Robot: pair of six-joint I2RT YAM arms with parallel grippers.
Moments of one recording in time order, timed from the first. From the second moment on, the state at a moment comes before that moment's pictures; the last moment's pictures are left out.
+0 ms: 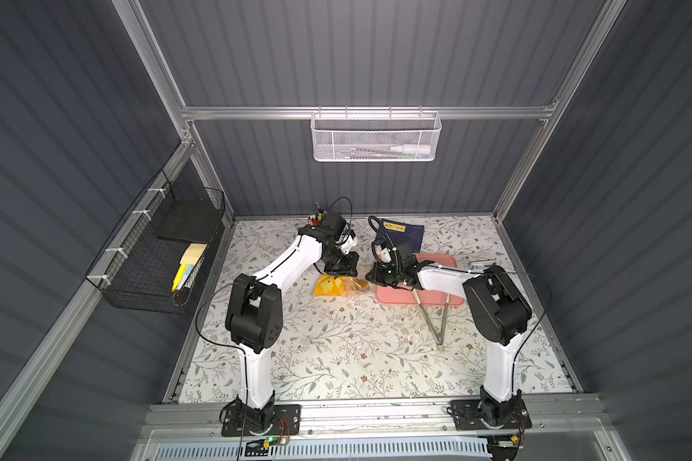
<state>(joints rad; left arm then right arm) -0.47 1.95 1.71 -0.95 0.45 -0.20 0.54 2.00 1.24 -0.03 -0.37 0.68</state>
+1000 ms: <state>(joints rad) -0.64 1.38 0.86 -0.31 0.20 0.32 0.60 1.75 1.18 -0.08 -0.17 1.08</state>
